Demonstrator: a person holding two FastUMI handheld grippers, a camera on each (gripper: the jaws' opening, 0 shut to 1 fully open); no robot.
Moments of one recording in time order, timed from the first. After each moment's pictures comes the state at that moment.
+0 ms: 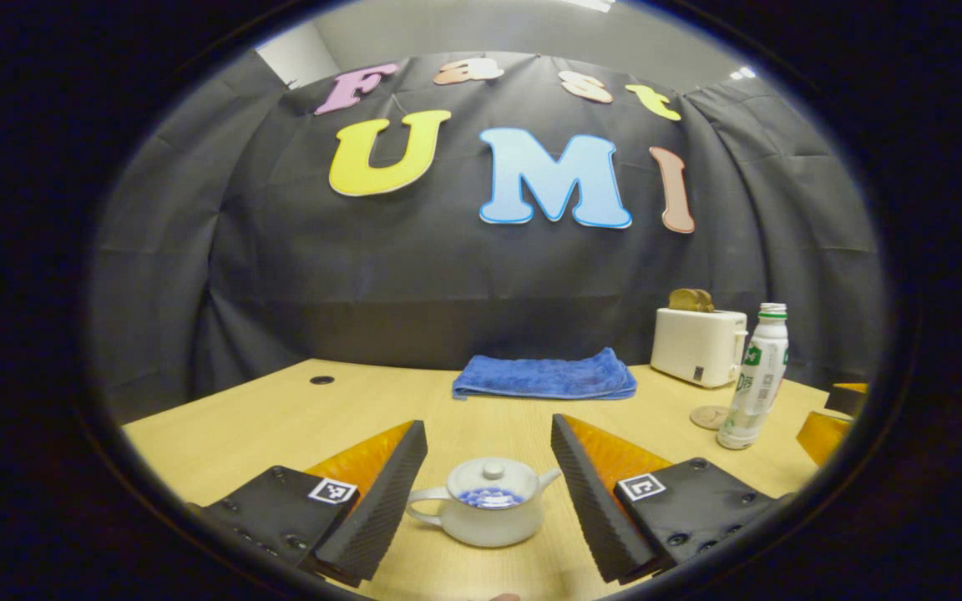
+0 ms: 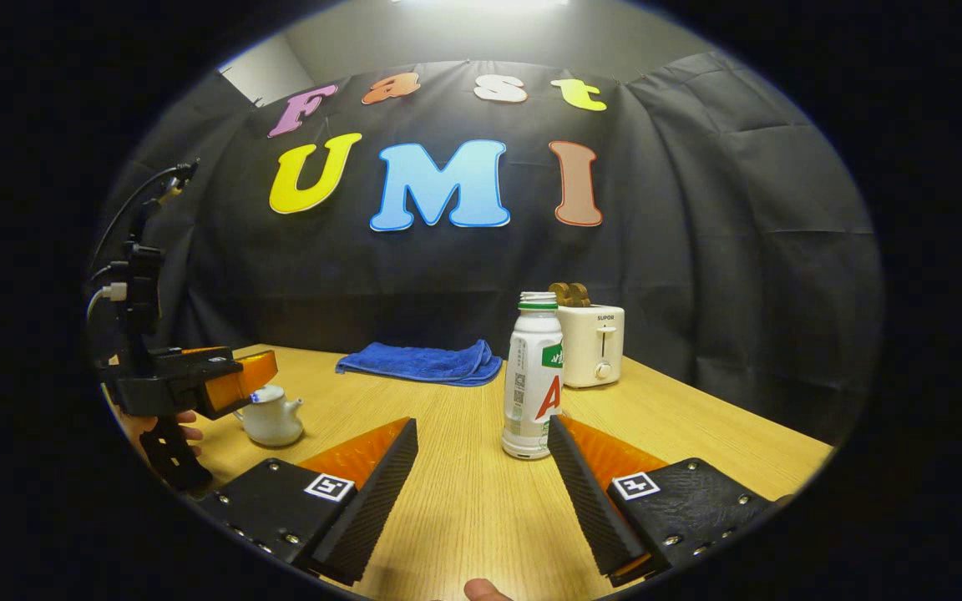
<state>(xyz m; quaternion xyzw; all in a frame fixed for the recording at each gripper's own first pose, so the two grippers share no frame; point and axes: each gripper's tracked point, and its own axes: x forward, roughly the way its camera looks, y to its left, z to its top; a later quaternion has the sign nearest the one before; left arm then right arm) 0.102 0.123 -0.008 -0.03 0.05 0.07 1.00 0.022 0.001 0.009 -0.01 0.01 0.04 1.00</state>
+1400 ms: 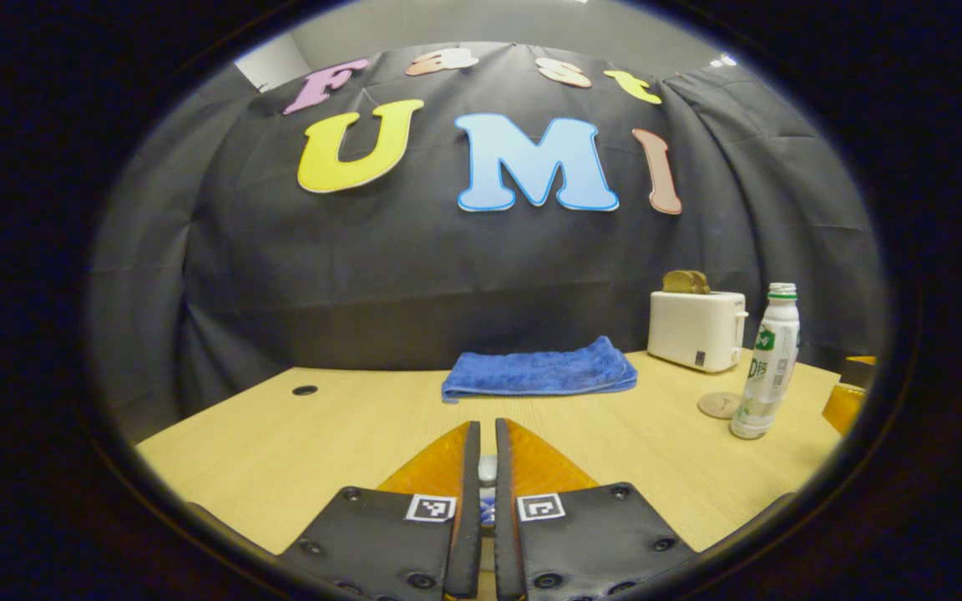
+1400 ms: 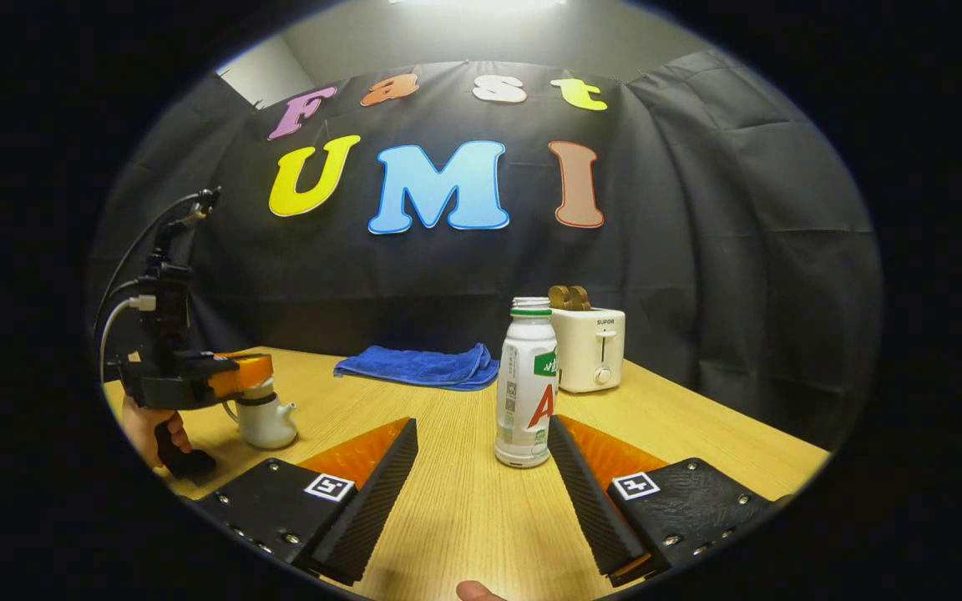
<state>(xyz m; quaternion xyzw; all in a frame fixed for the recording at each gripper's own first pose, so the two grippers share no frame) 0.128 0.123 0.009 0.01 0.04 0.03 1.00 0.034 -0.013 0.018 -0.01 0.00 0.04 1.00</state>
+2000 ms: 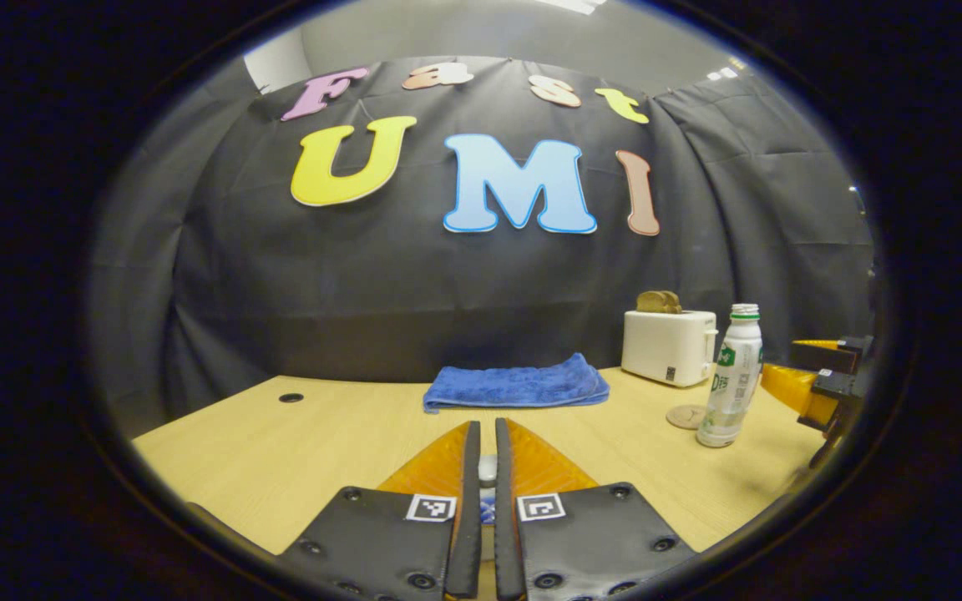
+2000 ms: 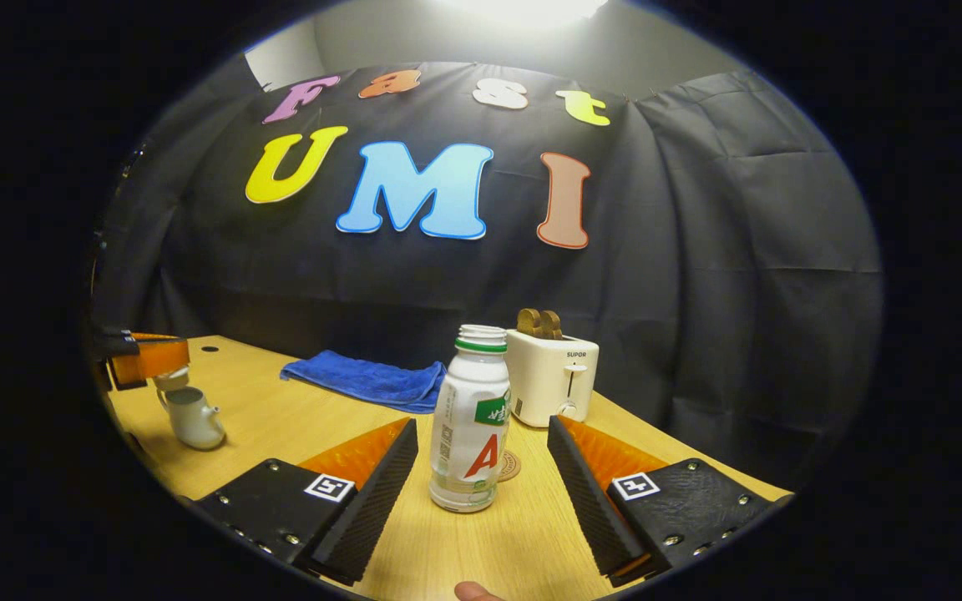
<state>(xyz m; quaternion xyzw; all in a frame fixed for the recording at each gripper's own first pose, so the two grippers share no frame) 0.106 0.108 0.016 -0.01 0.01 0.00 1.00 0.101 -0.056 0.025 -0.07 -0.01 0.00 1.00</state>
